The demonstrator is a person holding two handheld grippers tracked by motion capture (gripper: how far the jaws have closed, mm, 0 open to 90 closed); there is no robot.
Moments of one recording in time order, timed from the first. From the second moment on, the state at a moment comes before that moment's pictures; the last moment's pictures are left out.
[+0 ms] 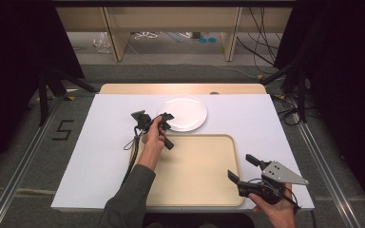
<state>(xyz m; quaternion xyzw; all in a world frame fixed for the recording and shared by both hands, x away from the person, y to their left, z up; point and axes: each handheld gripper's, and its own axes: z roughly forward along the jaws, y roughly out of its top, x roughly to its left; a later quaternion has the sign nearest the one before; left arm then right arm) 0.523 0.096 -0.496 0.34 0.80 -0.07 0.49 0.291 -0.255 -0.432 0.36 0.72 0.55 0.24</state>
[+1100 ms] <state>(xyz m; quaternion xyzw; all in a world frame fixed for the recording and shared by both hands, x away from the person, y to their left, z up) 0.525 0.093 -0.506 0.31 0.82 -0.09 0.48 0.291 -0.255 -0.432 0.35 0.72 0.55 0.24</state>
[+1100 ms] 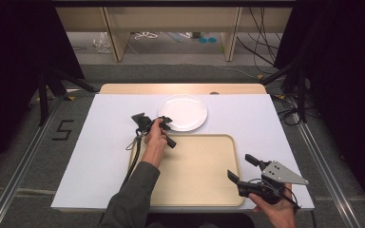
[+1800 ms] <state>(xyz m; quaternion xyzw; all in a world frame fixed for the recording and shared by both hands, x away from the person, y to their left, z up) 0.518 0.093 -0.509 0.27 0.79 -0.11 0.54 0.290 -0.255 -0.431 0.35 0.71 0.56 0.24</state>
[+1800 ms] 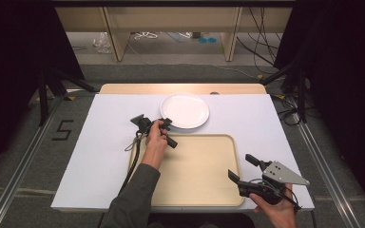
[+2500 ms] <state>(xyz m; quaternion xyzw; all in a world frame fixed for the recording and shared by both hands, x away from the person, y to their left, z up) 0.508 0.099 -0.509 0.23 0.77 -0.14 0.58 0.293 -0.256 -0.432 0.34 0.70 0.57 0.25</state>
